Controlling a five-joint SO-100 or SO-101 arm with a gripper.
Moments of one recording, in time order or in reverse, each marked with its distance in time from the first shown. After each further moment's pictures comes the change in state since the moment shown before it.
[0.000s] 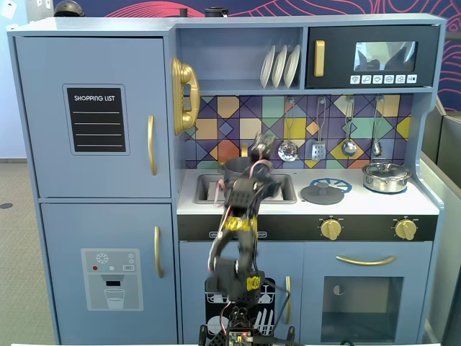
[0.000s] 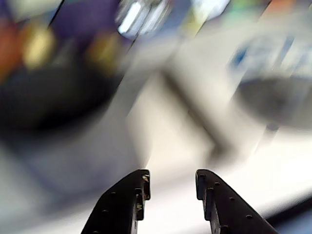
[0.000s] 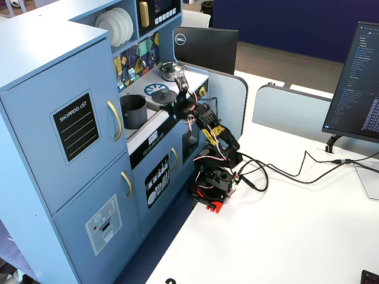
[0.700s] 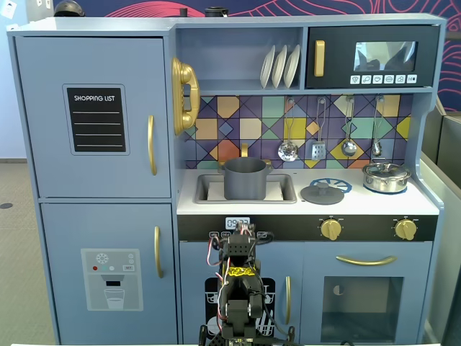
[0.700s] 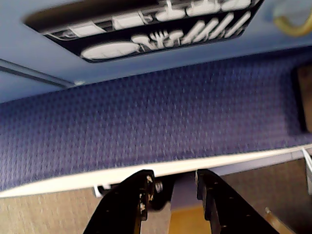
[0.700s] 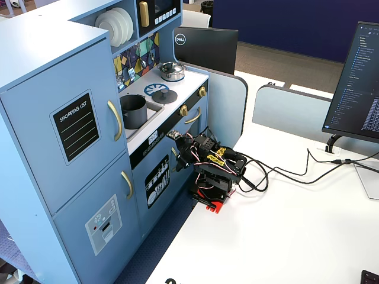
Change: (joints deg) arm -12.7 23.6 50.8 19.2 -2.1
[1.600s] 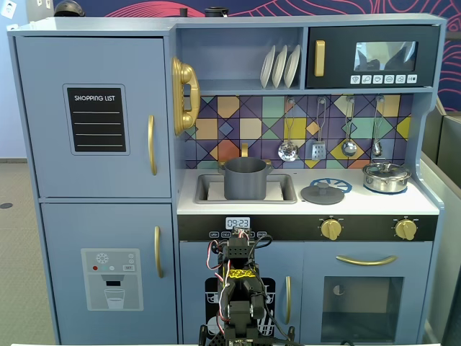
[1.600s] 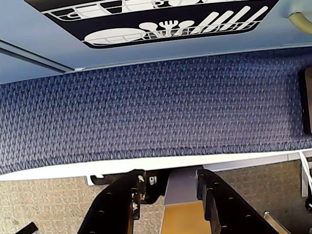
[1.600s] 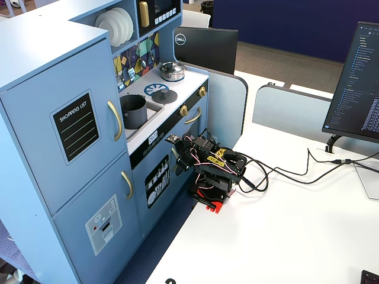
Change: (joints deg) arm -2.2 0.8 1.2 5.4 -2.1
